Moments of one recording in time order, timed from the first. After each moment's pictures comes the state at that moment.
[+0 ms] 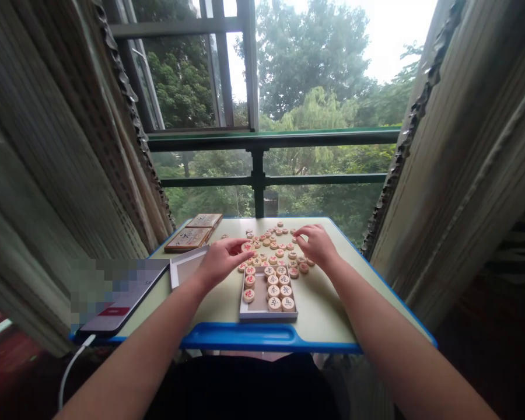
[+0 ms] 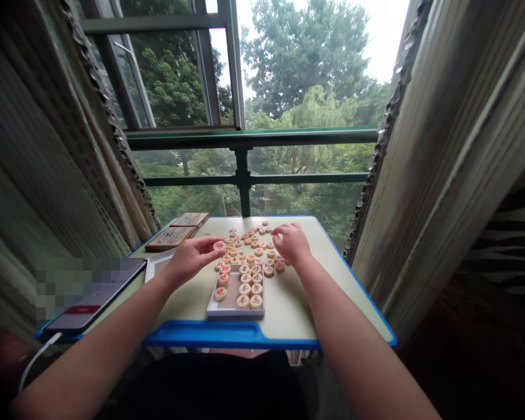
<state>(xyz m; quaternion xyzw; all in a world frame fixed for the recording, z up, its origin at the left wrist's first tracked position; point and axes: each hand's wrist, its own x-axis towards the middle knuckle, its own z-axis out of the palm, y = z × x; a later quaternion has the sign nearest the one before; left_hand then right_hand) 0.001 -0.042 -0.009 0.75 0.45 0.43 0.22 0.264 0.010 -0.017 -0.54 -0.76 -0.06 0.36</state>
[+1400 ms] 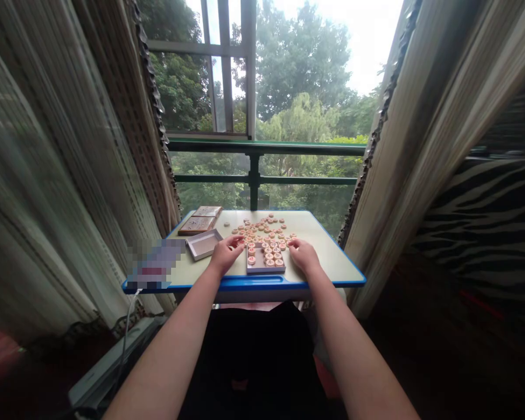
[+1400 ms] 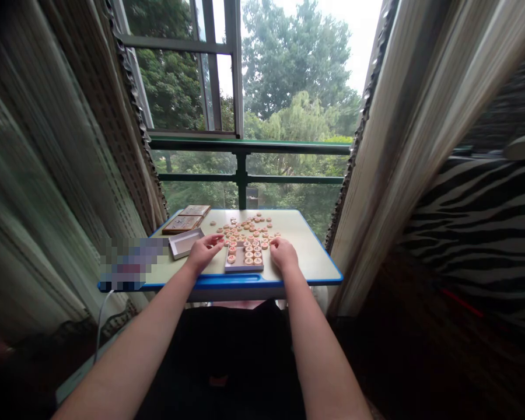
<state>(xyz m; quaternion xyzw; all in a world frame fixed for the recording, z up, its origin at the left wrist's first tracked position) -0.015 -0.082 -0.047 0.67 0.49 0.49 0.24 0.242 -0.093 -0.045 -0.67 -0.65 0.07 0.35</state>
